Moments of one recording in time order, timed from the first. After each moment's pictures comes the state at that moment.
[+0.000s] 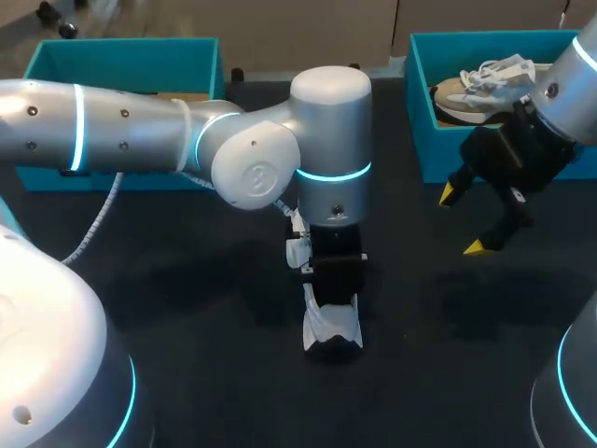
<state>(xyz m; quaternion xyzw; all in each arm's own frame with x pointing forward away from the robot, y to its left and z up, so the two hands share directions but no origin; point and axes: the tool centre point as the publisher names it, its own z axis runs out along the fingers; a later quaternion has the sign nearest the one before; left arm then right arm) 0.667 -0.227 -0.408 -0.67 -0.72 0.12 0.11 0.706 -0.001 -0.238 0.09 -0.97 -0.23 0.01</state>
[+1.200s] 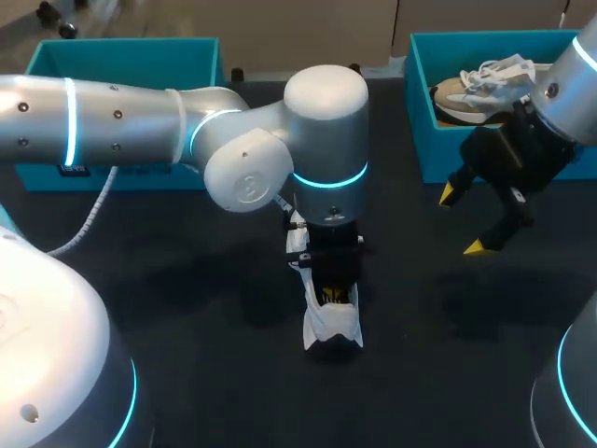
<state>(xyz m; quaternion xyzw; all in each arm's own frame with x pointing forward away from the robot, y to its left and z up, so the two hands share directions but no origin) 0.719 -0.226 -0.407 -0.67 -0.74 0.05 0.02 0.706 -0.001 -0.238 0.09 -0.97 -0.23 0.01</state>
